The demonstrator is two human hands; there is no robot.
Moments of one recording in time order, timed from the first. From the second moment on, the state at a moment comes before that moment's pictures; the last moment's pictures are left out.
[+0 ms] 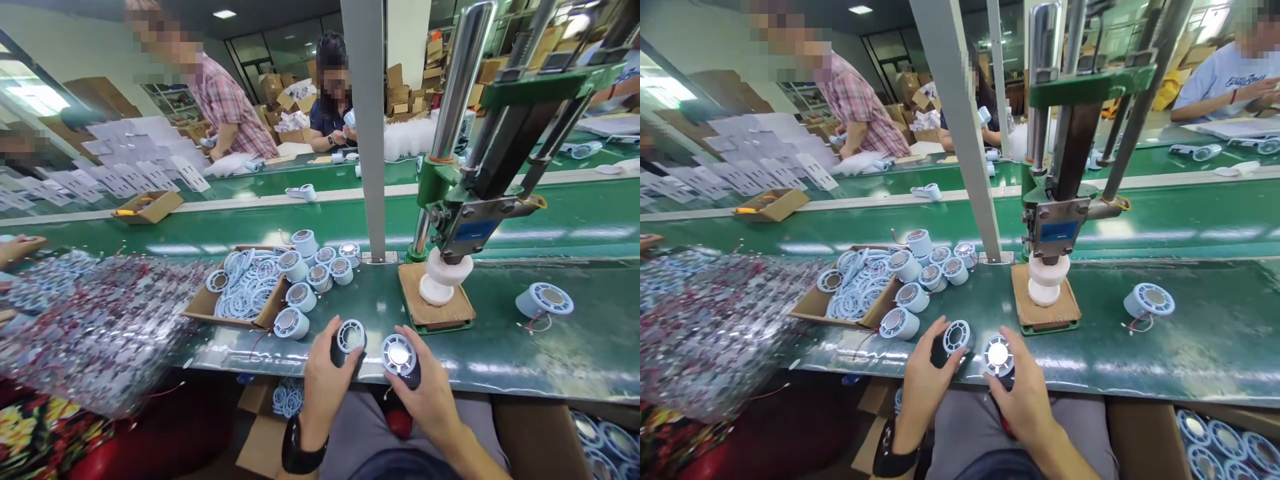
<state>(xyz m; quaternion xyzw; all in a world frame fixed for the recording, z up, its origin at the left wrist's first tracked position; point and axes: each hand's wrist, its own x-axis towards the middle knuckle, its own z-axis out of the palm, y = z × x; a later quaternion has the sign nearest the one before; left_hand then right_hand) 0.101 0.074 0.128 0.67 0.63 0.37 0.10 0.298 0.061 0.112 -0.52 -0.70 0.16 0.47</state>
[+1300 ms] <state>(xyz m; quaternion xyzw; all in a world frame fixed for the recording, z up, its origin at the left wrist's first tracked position) 0.152 0.053 0.131 0.63 0.51 0.49 0.31 0.302 0.064 0.121 -0.47 -0.70 0.31 0.44</state>
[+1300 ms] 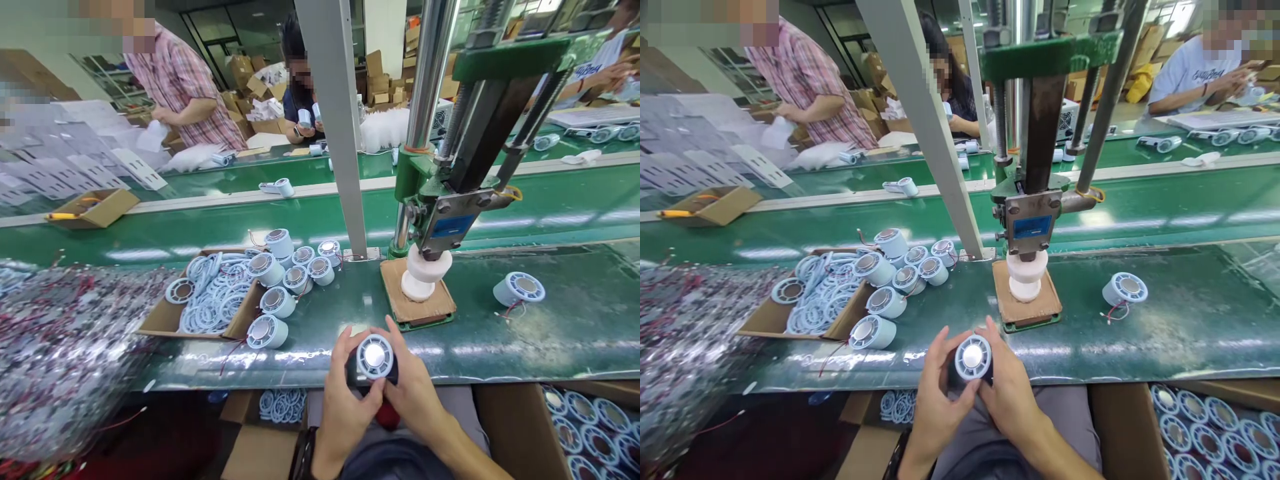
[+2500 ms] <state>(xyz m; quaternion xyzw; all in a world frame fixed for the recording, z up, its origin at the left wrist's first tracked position) 0.156 0.015 0.166 0.71 0.43 0.51 0.24 0.303 0.031 0.151 -0.31 -0.65 0.31 0.62</state>
